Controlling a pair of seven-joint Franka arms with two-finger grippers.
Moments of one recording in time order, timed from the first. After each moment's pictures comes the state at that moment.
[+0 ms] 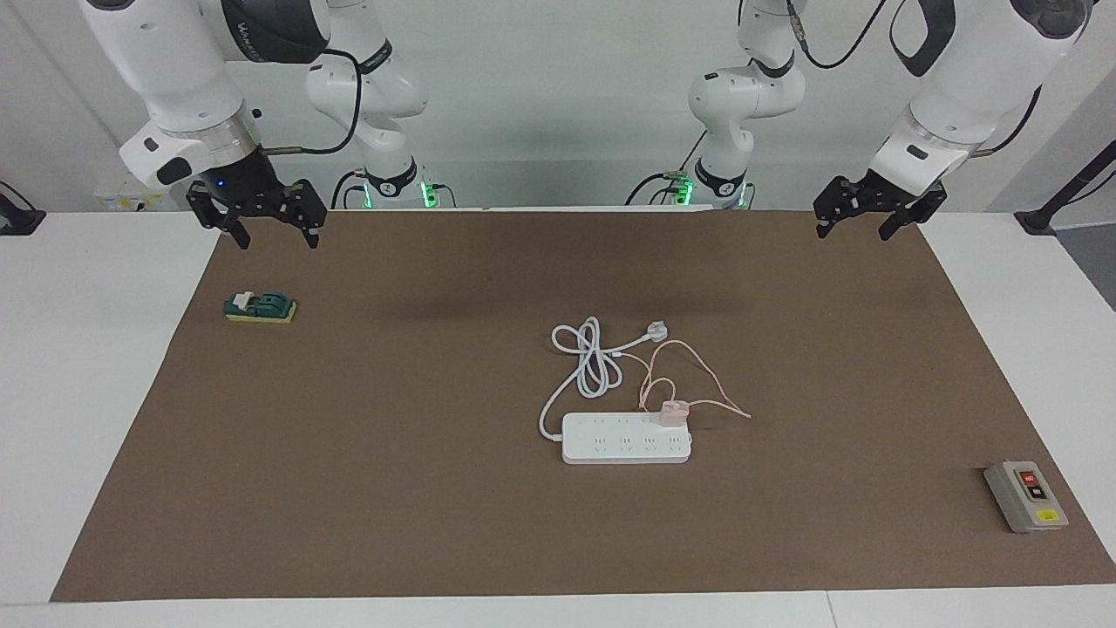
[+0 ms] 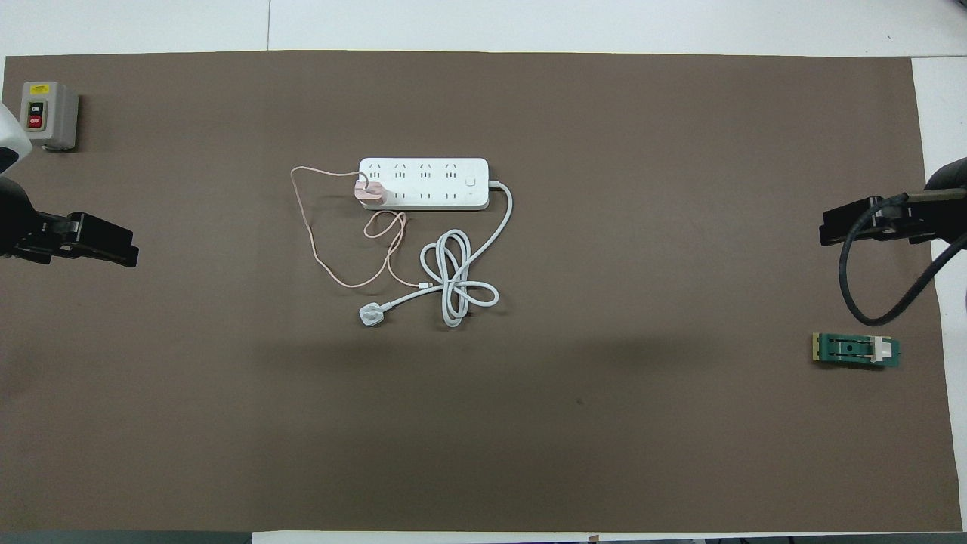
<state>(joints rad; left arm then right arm) 0.07 -0.01 -0.16 -1.59 -0.02 1.48 0.03 -0.06 -0.03 0.06 -1.64 -0.01 1.59 0.01</state>
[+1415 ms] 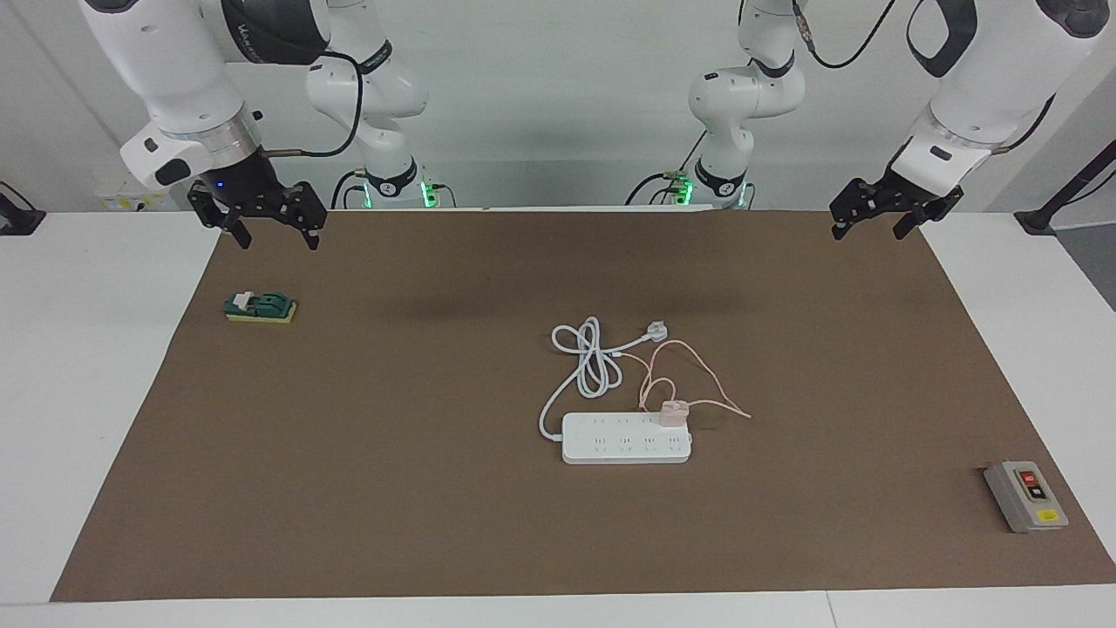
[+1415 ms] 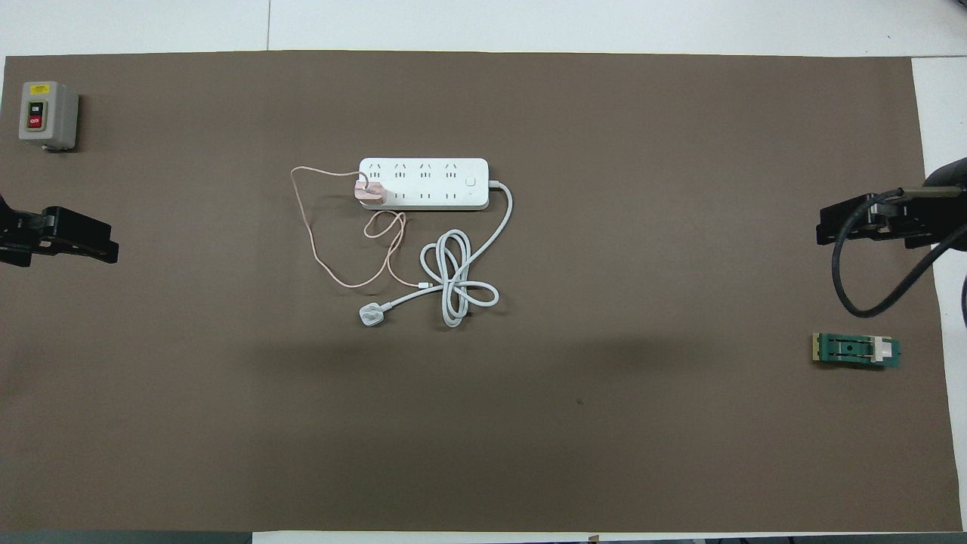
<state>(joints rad) 0.07 -0.01 -0.13 -1.59 -0.02 1.49 -0.05 -0.06 -0.03 0.07 -1.65 0.01 1.59 0.12</state>
